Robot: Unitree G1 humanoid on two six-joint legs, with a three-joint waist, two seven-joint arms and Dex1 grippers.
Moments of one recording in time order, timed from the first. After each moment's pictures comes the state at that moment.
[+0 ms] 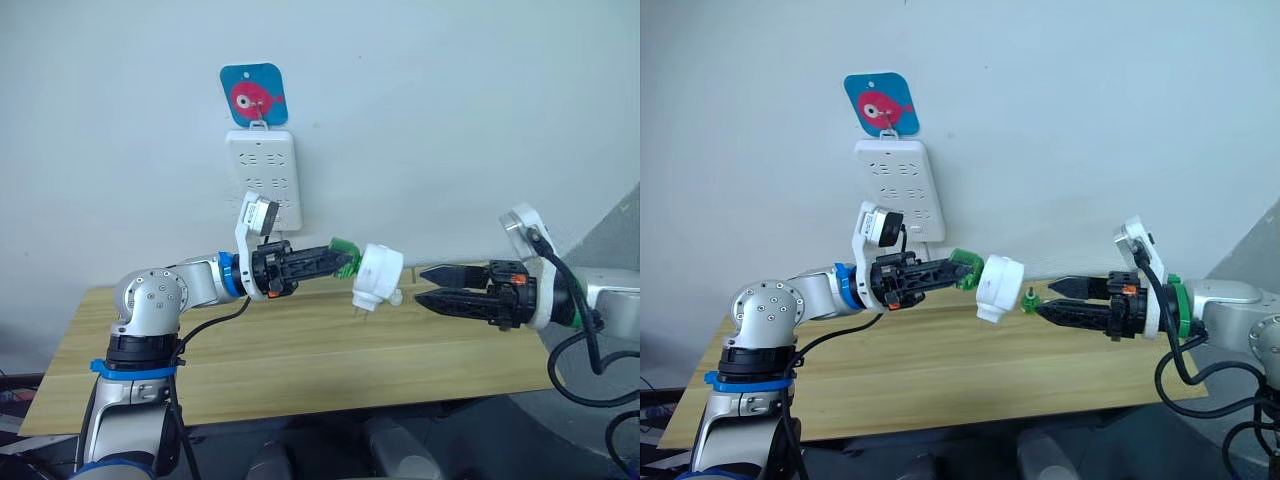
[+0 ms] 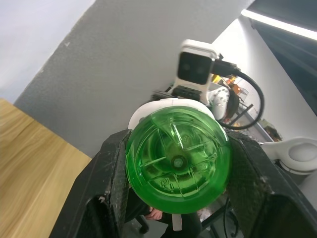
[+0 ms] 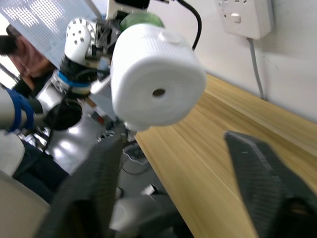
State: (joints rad) left arm -0.55 0.49 0.12 -0.07 -1.17 1.19 -0.93; right arm -0.33 -0.88 -0.21 -0.43 1.42 1.15 0.58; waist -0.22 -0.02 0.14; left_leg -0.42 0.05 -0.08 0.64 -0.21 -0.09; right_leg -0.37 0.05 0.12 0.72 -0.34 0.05
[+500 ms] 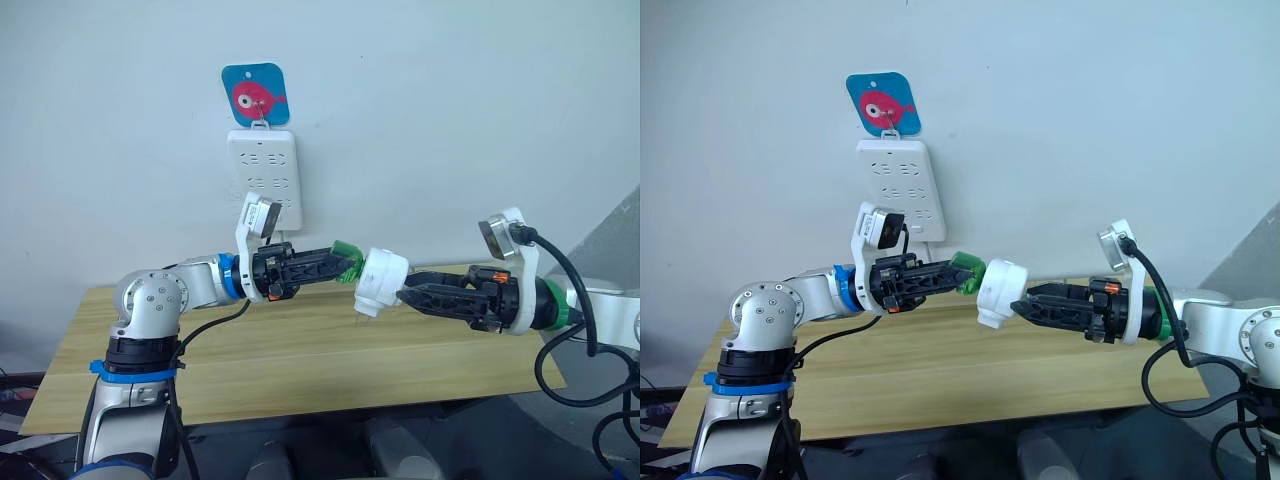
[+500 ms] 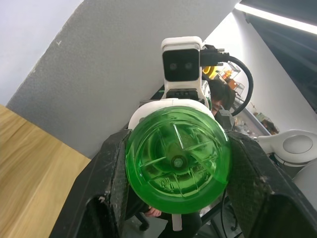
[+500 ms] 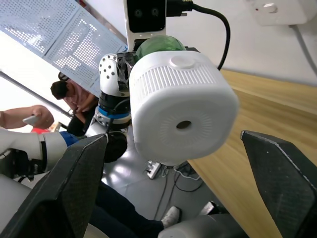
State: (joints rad) left arm -0.55 0.49 0.12 -0.09 -1.17 1.19 -0.93; right arm -0.35 -0.84 -0.09 -0.38 1.83 1.12 0.26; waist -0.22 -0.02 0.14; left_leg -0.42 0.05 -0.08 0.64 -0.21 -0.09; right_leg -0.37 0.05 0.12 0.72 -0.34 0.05
